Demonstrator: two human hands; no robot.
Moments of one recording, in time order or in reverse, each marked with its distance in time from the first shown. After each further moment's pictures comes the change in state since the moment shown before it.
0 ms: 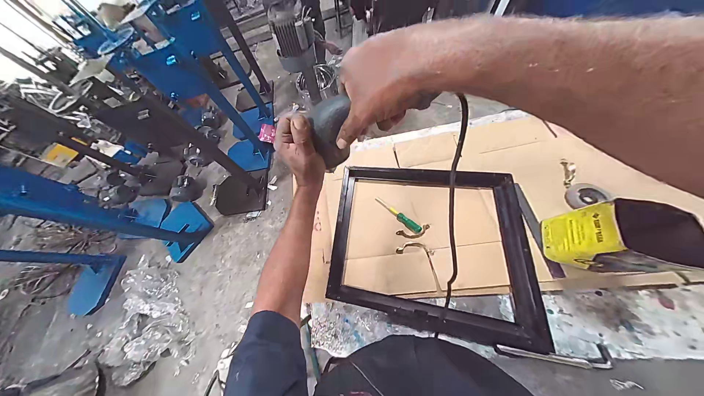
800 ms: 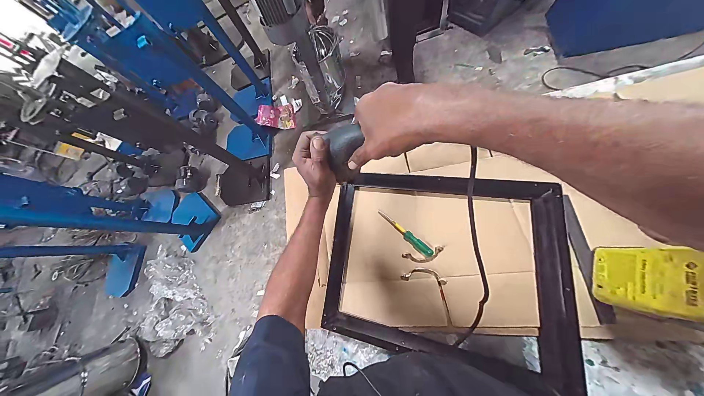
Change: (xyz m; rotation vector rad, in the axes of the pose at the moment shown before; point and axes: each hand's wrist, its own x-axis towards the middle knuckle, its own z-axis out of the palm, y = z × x) left_hand -0.044 -0.134 0.016 0.036 -0.073 -0.216; right_hand 0.100 0.111 0.047 -0.019 -0.176 0.009
